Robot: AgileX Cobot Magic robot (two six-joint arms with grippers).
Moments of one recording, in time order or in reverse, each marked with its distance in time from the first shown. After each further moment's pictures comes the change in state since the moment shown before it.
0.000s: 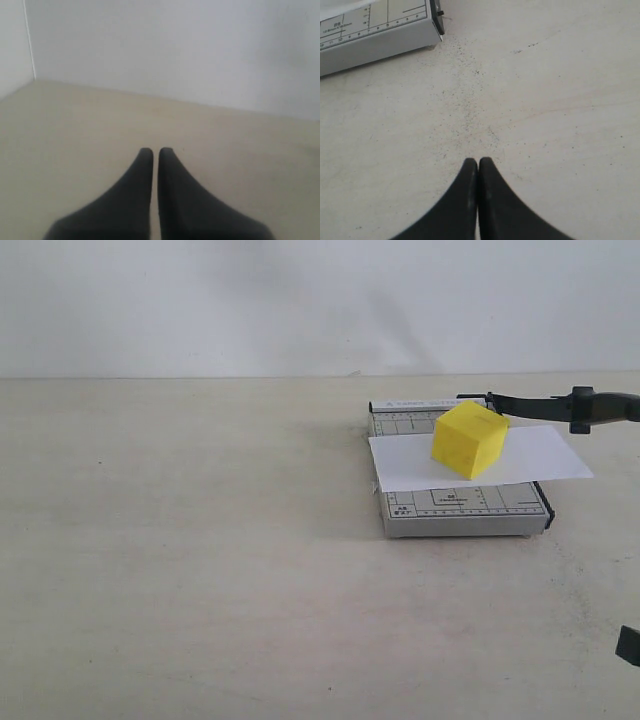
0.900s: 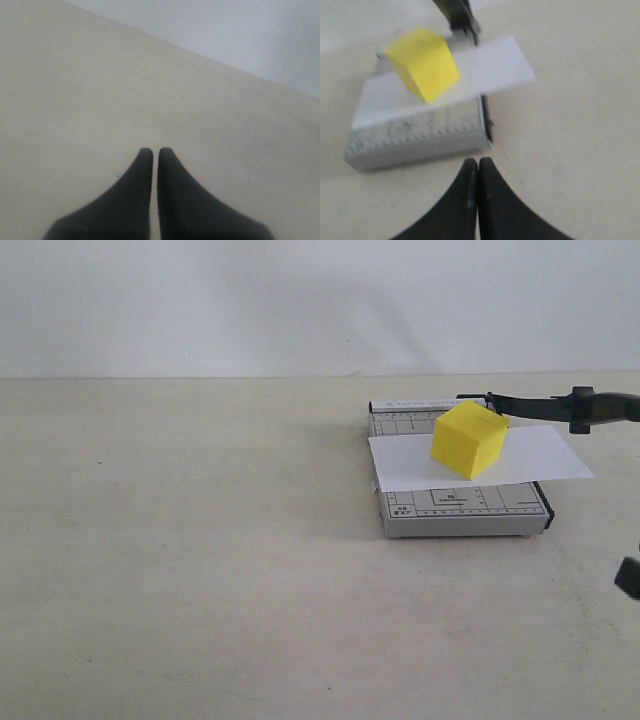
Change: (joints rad) left arm 0.000 -0.001 0.152 -0.031 -0.012 -0.167; right arm 0.000 0.000 -0.032 -0.092 -0.327 0.020
